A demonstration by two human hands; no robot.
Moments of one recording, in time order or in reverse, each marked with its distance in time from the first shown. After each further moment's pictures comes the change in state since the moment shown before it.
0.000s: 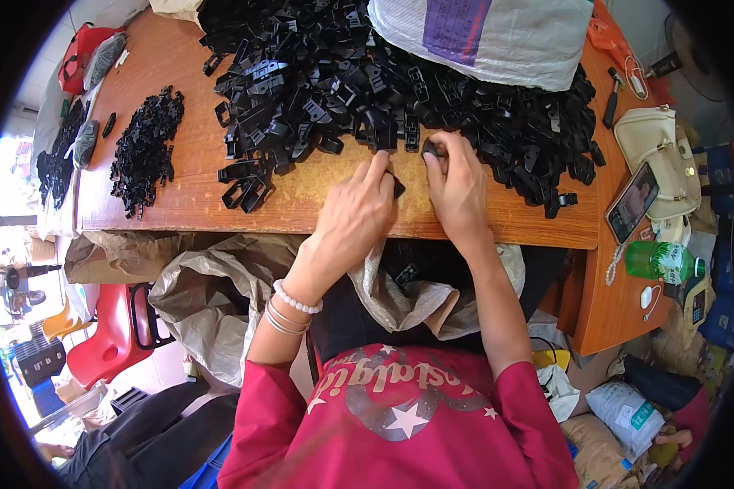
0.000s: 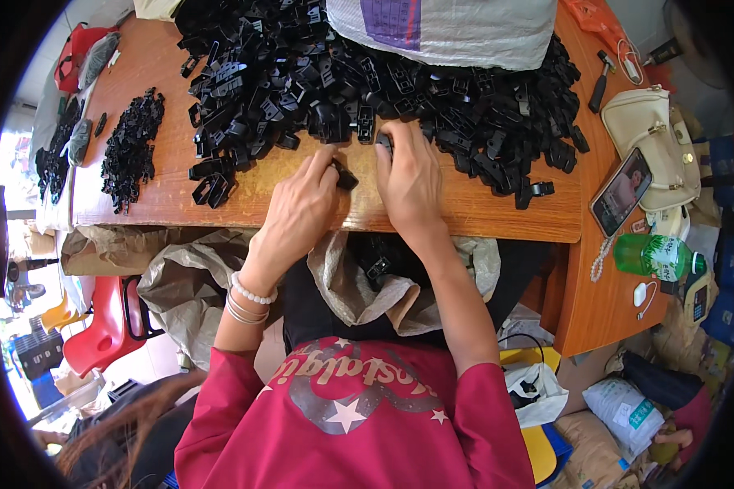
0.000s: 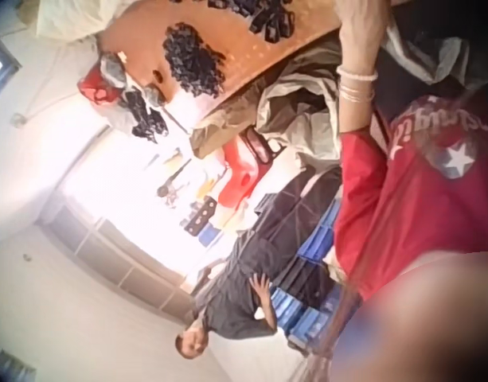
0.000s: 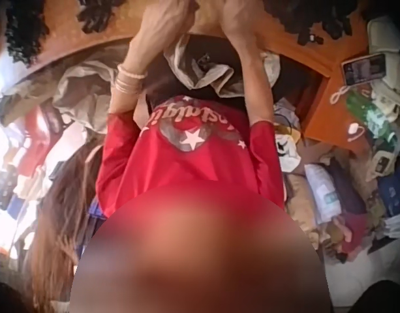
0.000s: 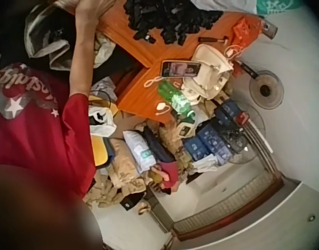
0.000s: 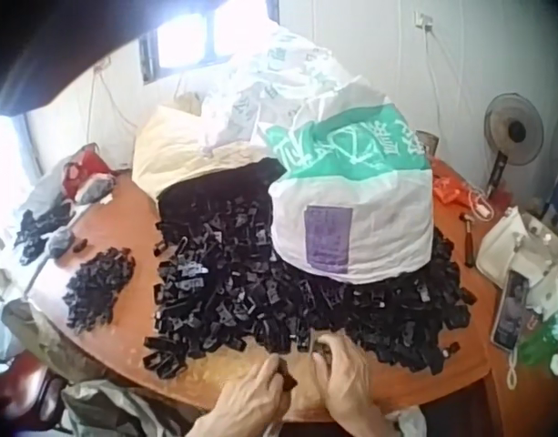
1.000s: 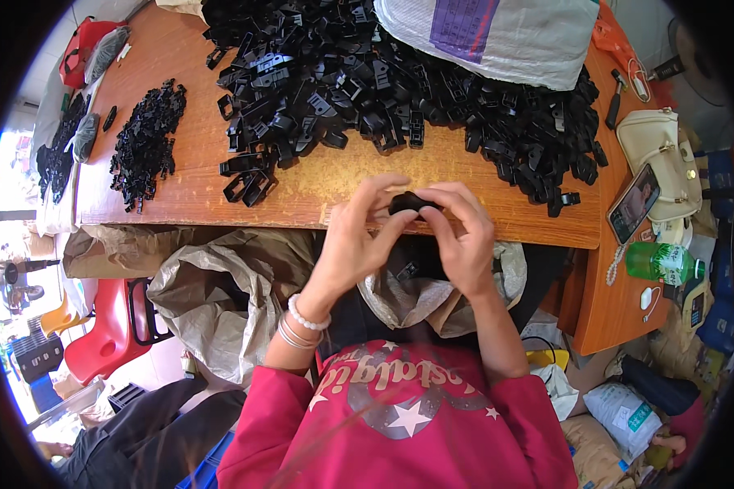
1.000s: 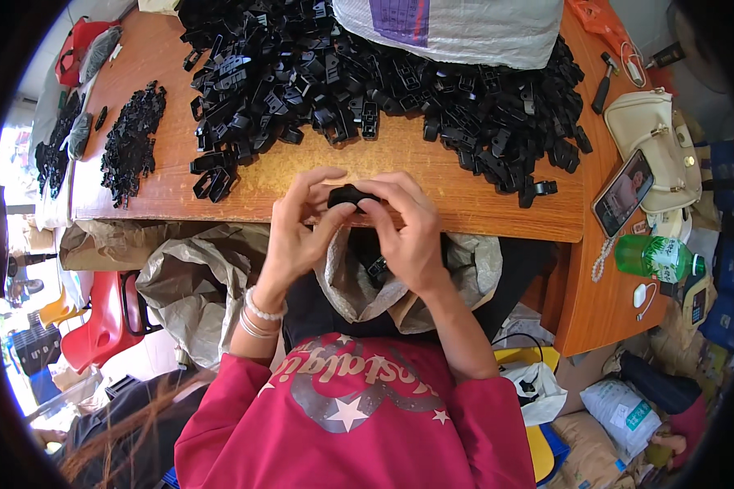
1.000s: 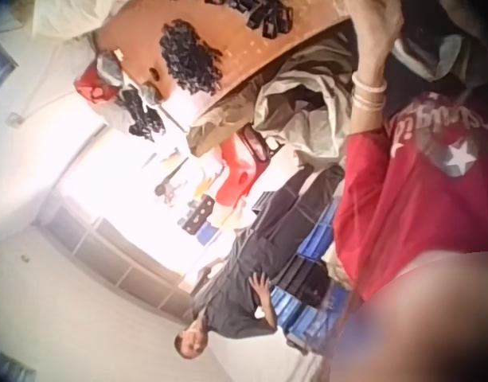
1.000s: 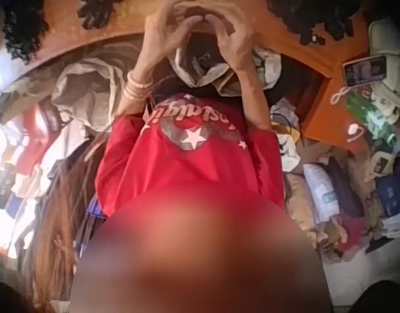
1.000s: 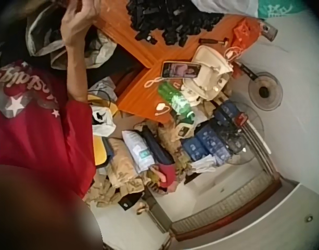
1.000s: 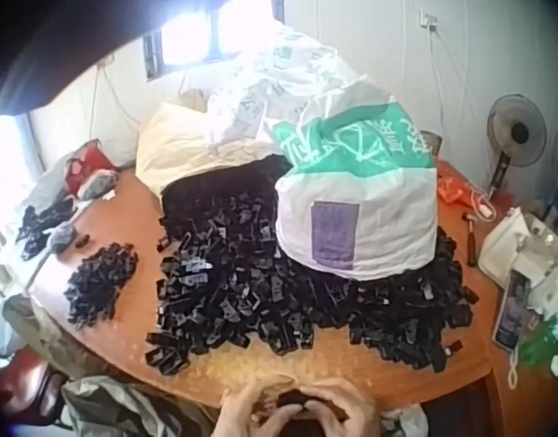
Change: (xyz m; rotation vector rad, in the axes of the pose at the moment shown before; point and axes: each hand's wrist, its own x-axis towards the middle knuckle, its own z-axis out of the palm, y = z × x) left_hand -0.024 0.029 -0.005 -1.055 0.170 -0.468; right_hand -0.043 -0.029 -0.029 0.486 -0.128 -0.015
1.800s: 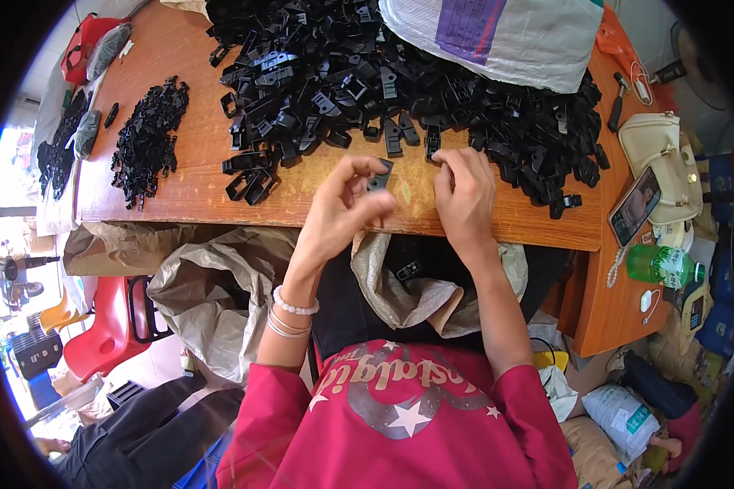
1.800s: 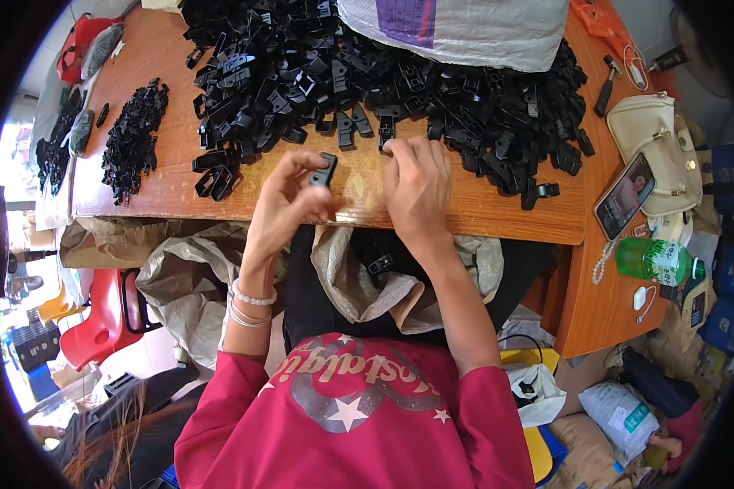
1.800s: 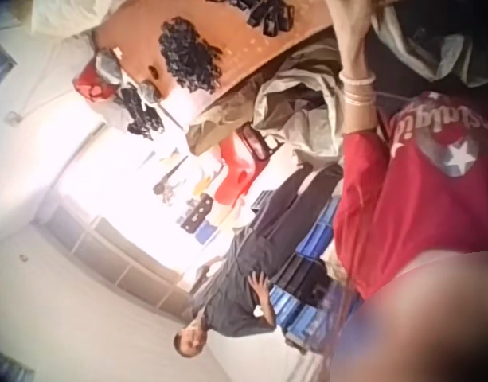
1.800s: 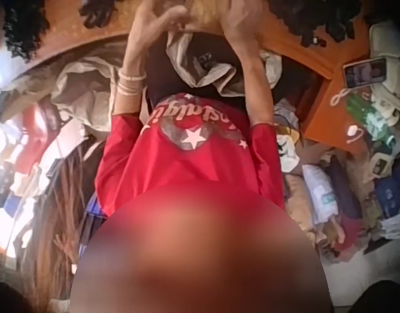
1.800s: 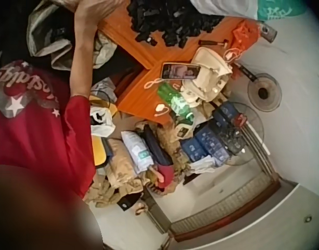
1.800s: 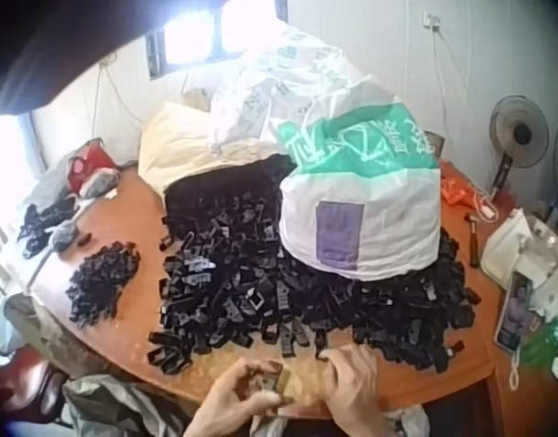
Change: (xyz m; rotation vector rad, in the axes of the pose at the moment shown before) left_hand 0.016 -0.014 -0.030 -0.318 -0.052 -0.261; right_hand 0.031 0.039 0.008 -0.674 0.117 -0.118
